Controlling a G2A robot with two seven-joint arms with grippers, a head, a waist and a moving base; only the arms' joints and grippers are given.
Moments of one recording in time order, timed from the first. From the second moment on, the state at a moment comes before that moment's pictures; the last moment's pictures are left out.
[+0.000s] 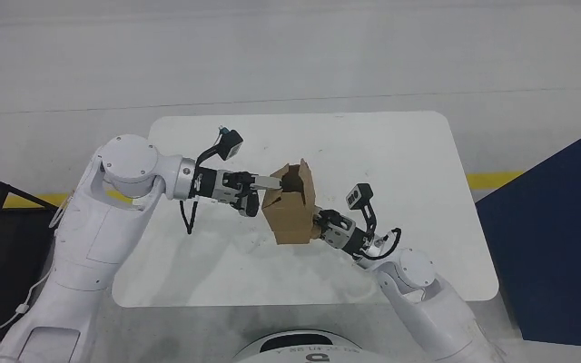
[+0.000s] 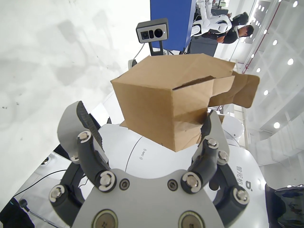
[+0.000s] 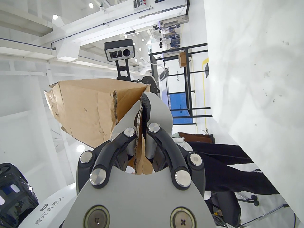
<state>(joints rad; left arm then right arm) 1.04 -0.99 -1.19 -1.74 -0.26 0.41 -1.37 -1.67 -1.16 1.15 -1.82 0.56 -0.12 0.56</state>
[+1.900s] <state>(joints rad) 1.01 -0.91 -1.14 -1.88 -0.07 0.38 -1.42 -1.69 -1.16 1.14 -1.87 0.49 -0.10 0.52</state>
